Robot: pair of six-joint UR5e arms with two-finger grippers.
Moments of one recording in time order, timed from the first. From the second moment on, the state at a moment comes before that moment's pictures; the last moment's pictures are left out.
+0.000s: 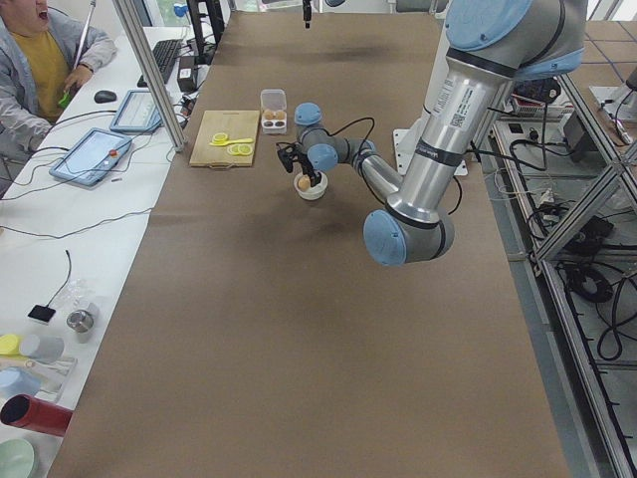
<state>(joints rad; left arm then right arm) -0.63 -2.05 -1.63 -1.87 -2.02 -1.70 1.41 -1.58 1.54 -1.26 2.38 0.14</state>
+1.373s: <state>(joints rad) -0.63 -2.05 -1.60 -1.94 -2.02 -1.70 1.41 -1.58 1.54 -1.26 2.38 0.14</state>
